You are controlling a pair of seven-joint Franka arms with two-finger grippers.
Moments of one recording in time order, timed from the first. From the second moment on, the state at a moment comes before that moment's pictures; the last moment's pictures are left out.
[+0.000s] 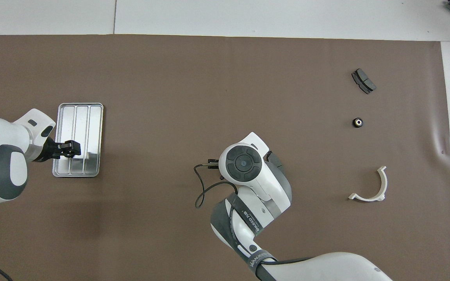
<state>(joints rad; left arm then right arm) 0.01 0.11 0.06 -2.23 -0.08 2.34 0.01 0.67 0.37 -0.03 -1.97 0.00 2.39 0.68</state>
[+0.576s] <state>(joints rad) 0.01 0.11 0.06 -2.26 -0.08 2.40 0.01 0.67 0.36 -0.03 -1.99 0.00 2.35 0.68</state>
